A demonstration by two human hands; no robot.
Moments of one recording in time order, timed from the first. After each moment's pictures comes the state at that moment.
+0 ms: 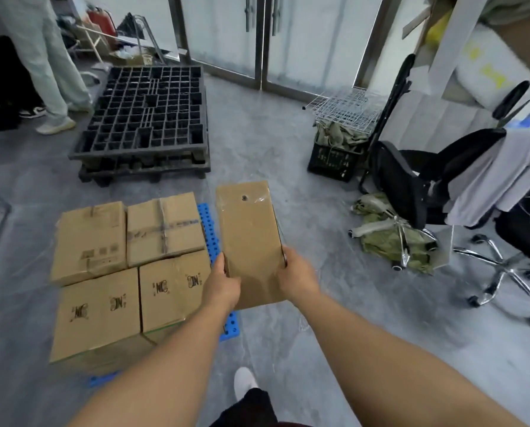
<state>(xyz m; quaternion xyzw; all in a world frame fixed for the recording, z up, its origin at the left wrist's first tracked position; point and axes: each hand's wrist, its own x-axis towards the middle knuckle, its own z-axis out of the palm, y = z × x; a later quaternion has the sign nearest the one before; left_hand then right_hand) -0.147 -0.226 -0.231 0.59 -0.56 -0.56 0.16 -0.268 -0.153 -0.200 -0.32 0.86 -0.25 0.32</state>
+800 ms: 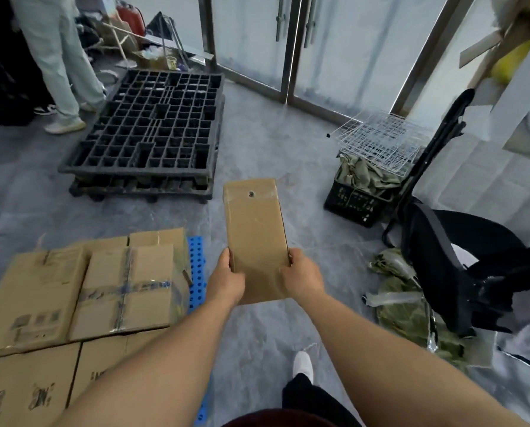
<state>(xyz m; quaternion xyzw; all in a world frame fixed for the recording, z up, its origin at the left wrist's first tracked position) -0.386 -0.446 -0.237 0.63 -0.55 -0.52 0.15 -0.517 -0.390 -0.213 -0.33 0.85 -0.23 0.34</state>
